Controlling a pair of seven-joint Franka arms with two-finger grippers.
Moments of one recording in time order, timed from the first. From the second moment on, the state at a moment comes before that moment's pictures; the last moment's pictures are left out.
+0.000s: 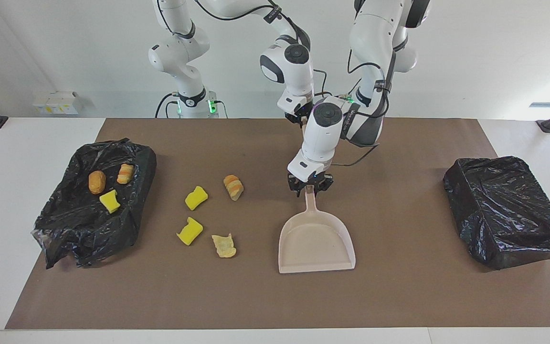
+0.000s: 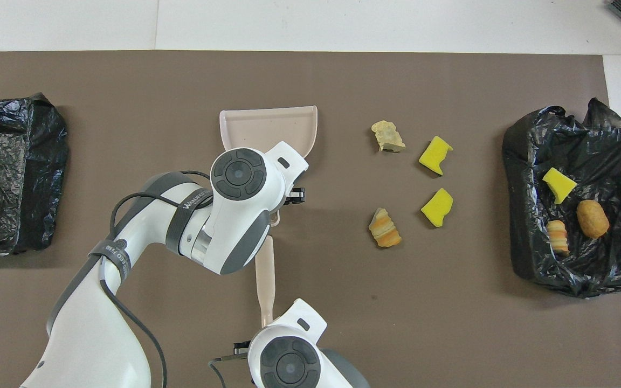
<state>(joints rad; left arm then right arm) -0.62 0.36 0.02 -1.82 -0.05 2.26 -0.52 0.72 0.05 0.22 -2.19 0.27 2.27 0.76</state>
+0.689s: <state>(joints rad) -0.43 0.35 0.04 -1.64 -0.04 2.02 -0.16 0.42 -0.17 0.22 -2.16 0.21 1.89 0.54</state>
